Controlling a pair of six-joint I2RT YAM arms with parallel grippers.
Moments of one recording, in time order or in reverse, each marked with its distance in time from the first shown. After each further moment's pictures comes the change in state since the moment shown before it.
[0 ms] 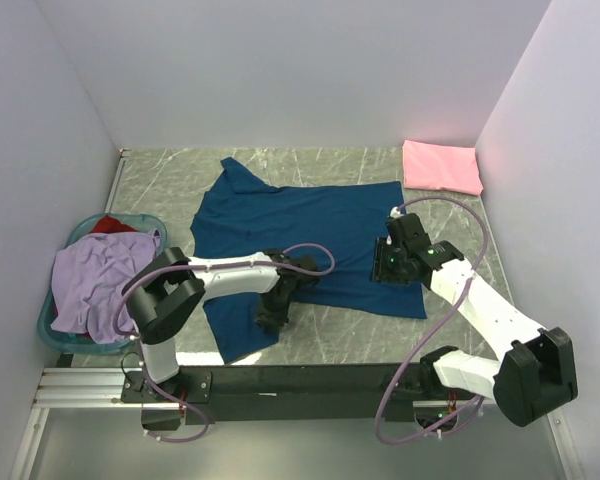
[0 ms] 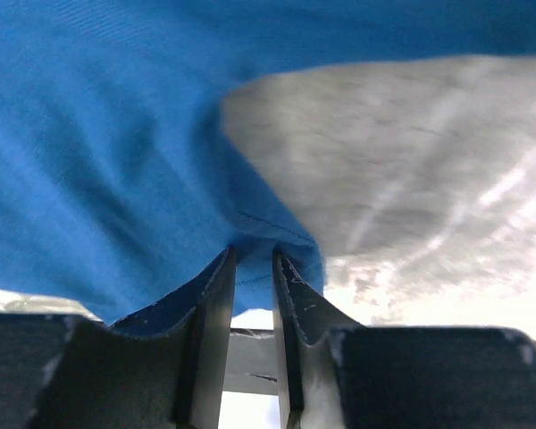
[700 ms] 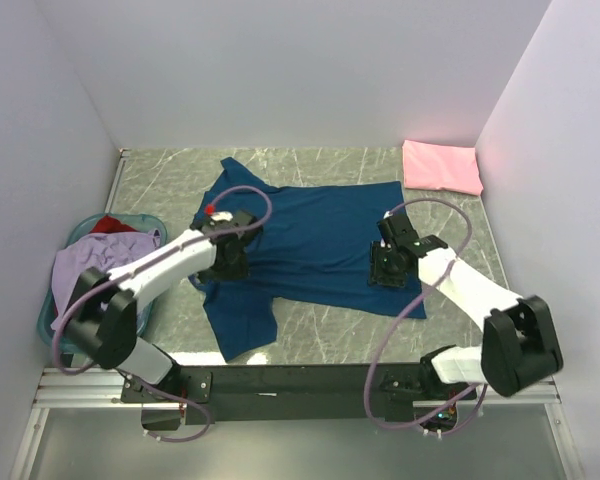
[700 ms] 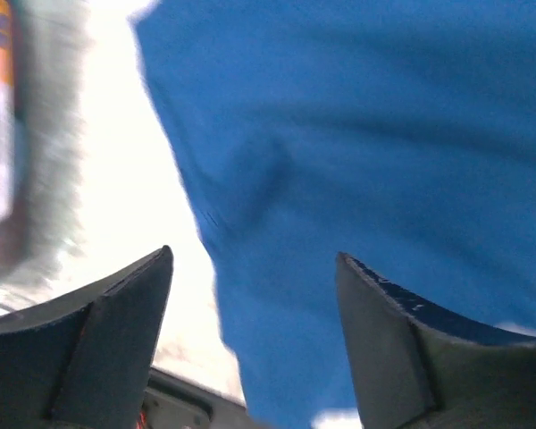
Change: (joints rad) left arm 0.420 -0.266 -0.057 -0.006 -0.357 0.028; right arm -0.021 0.181 -0.012 0.054 -0.002 0.000
